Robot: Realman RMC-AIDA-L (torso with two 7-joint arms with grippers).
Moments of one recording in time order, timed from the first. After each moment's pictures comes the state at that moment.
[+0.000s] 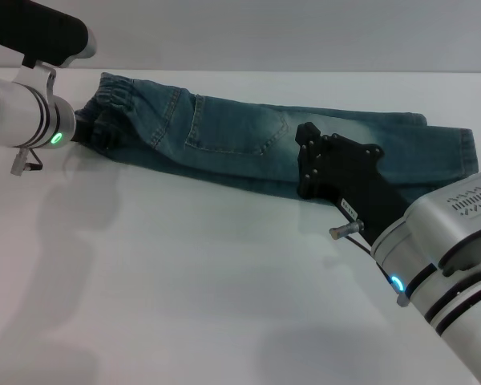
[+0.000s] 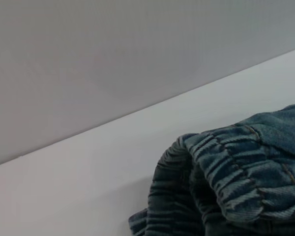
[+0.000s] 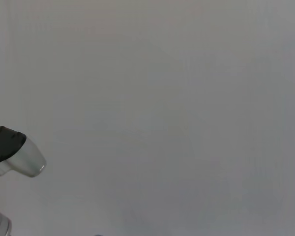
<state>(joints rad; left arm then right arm) -0.73 -2.06 -1.74 -0.76 2.88 -0.64 0.28 0.15 2.00 0.66 1.16 -2.22 -0.63 -0.33</state>
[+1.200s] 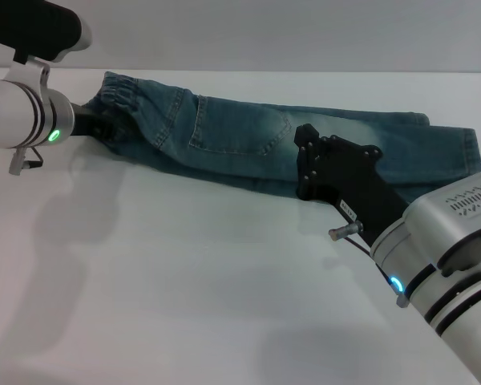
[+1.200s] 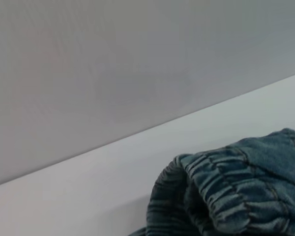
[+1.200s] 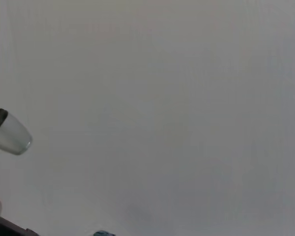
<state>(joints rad) -0.60 -2.07 -1.65 -1.00 2.88 -0.69 0.23 0.15 2.00 0.66 1.16 -2.22 -0.62 -0.33</state>
